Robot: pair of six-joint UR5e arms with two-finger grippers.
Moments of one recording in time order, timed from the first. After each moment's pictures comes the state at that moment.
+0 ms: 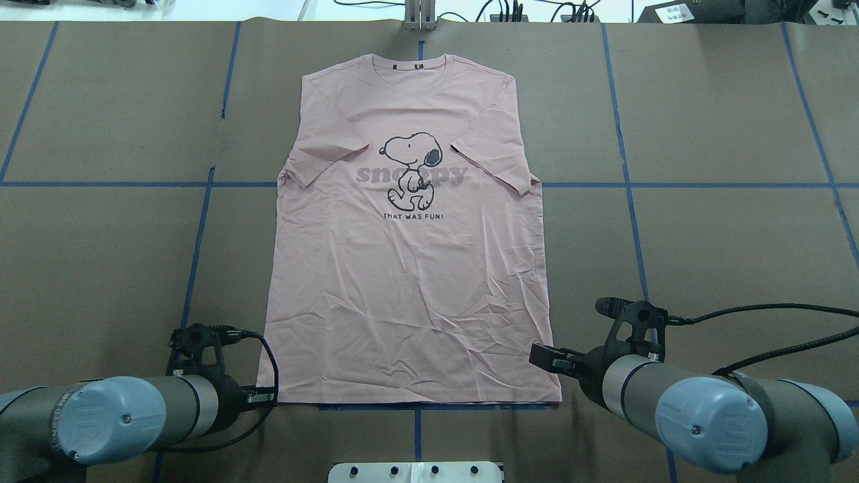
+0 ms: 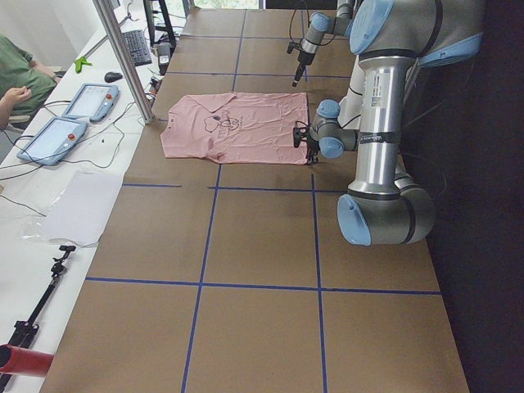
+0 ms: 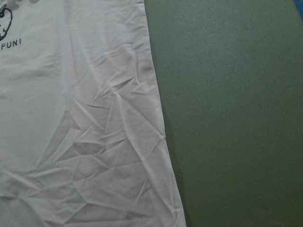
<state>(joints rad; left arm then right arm) -0.16 -1.62 -2.04 -1.98 -1.56 -1.53 0.16 -1.54 2.14 -1.23 1.37 1.67</state>
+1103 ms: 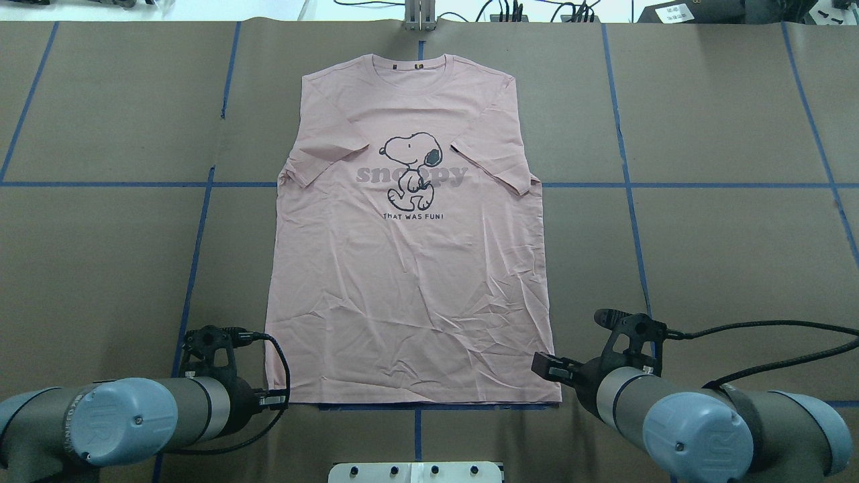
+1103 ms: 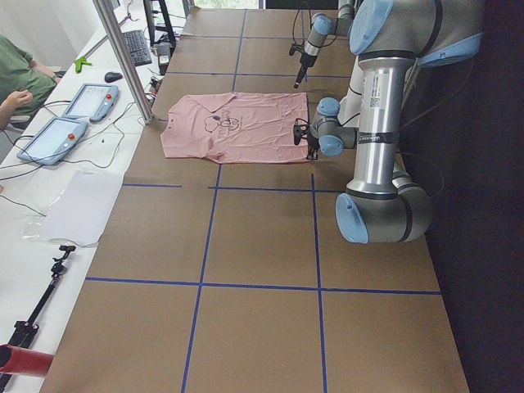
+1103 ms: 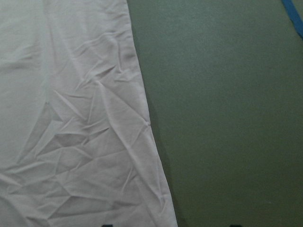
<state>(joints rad) -0.16 -1.66 -2.03 -1.98 -1.57 -1.52 0.11 -1.53 2.14 -1.30 1.32 1.78</state>
